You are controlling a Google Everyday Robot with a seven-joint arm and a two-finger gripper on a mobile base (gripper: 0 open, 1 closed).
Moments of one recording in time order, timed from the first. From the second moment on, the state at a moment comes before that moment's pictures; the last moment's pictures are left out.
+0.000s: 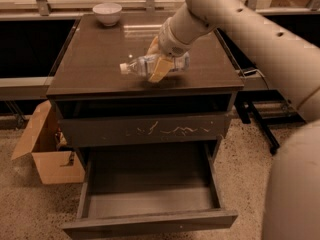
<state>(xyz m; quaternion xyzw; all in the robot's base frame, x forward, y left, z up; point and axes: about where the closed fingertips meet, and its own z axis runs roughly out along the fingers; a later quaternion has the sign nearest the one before) 0.711 0.011 0.867 -0.72 0.61 0.05 0.33</state>
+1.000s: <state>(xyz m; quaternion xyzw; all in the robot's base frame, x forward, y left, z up) 0.653 0.027 0.897 -0.69 0.61 0.08 0.38</state>
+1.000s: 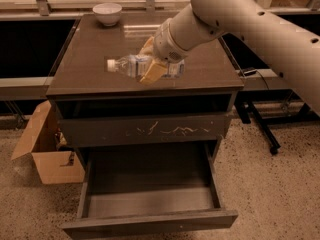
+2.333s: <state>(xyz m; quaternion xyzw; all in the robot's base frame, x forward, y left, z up) 0.562 -0.020 0.822 -0.59 0.64 0.17 0.46</state>
